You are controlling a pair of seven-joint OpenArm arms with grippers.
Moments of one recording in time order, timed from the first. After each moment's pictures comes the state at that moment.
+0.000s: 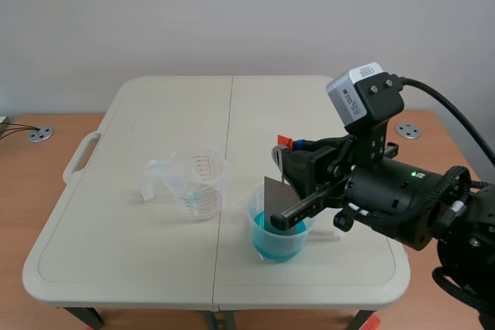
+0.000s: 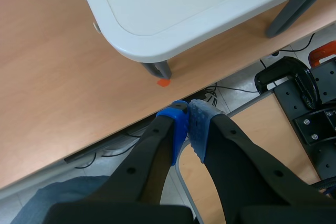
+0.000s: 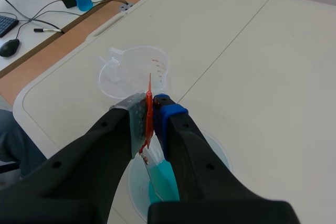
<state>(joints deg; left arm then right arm) 63.3 -33.2 -20.2 104.2 -13.8 -22.5 -2.2 -19.0 5.9 -0.5 101.9 9.4 39.1 -9.5</state>
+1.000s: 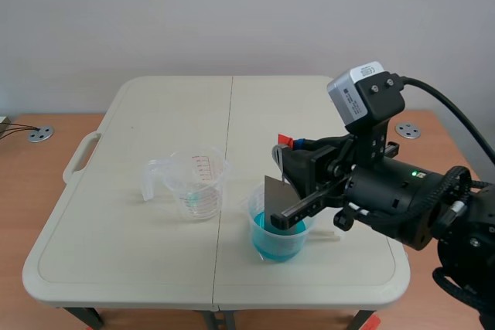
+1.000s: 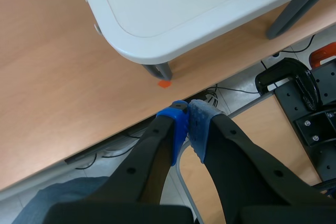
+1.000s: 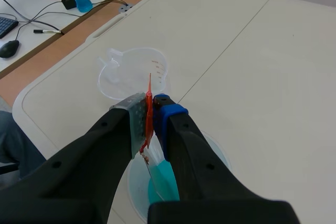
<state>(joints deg) 63.1 -33.2 -20.2 104.2 -13.8 -22.5 -2.0 -19.0 5.9 -0.5 102.2 9.3 39.1 -9.1</state>
